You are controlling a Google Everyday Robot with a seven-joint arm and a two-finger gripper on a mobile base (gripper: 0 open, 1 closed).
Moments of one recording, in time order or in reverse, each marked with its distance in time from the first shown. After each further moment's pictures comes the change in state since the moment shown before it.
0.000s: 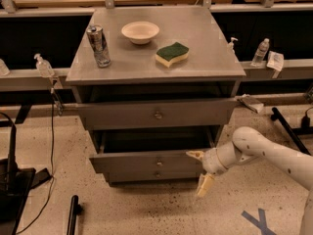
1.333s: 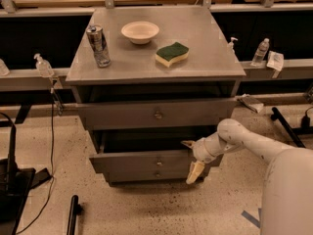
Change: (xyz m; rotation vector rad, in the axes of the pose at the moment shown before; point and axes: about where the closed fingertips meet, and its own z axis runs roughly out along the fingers) arm 0.024 -0.082 0.034 0.065 0.096 -0.055
